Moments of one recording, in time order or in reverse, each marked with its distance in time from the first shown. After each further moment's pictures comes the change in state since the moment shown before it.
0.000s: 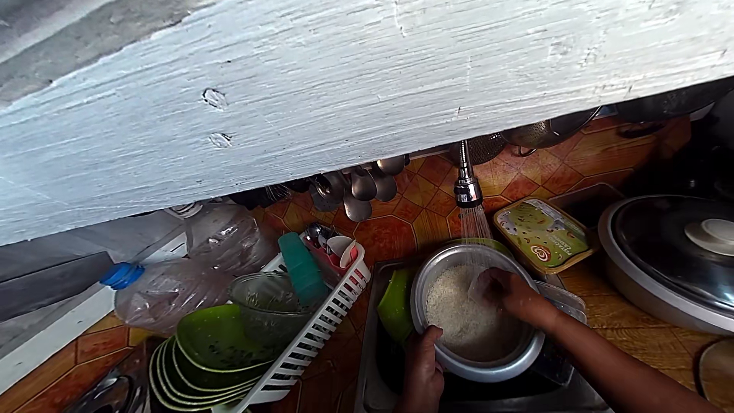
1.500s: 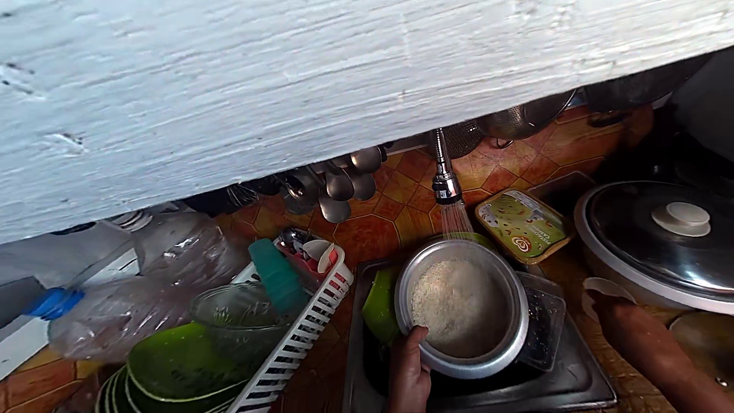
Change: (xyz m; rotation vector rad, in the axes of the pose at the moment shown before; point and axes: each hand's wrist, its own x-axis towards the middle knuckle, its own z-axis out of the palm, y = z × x) left_hand 0.001 -0.001 0.000 -0.029 -0.018 0.024; right_hand -0.111 0.113 -0.069 -0.853 0.554 0.233
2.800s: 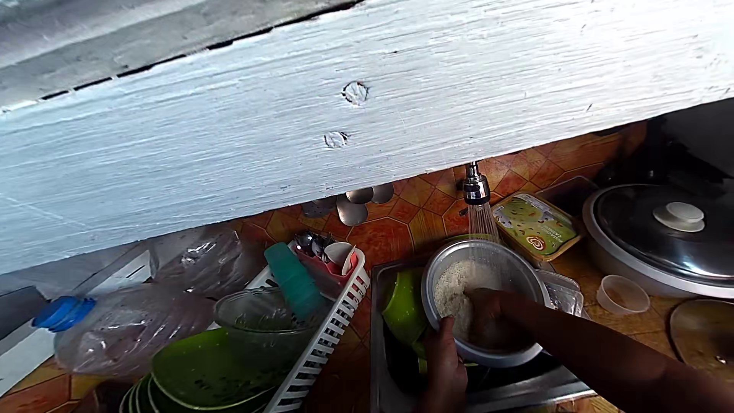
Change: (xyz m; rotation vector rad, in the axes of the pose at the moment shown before) left_hand 0.003 0.008 0.001 0.039 -0.084 -0.050; right_hand 0.066 -0.229 0.036 0.155 -0.942 -0.325
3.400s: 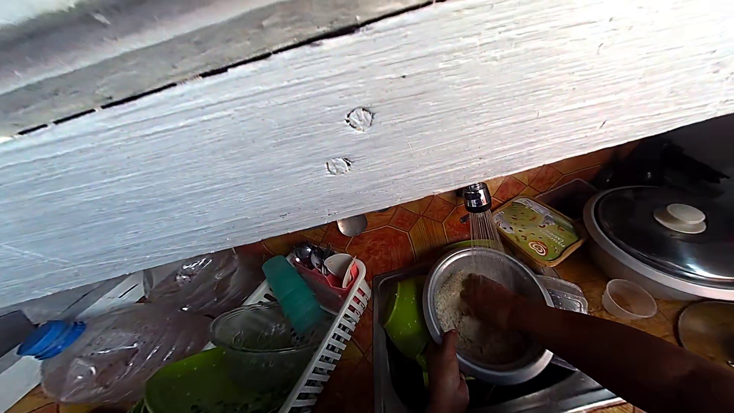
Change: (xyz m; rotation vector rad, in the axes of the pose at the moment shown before) left_hand 0.008 -0.001 -0.010 0.038 -0.028 -0.025; right_hand -0.009 -0.012 -0.008 -0.482 0.303 -0.161
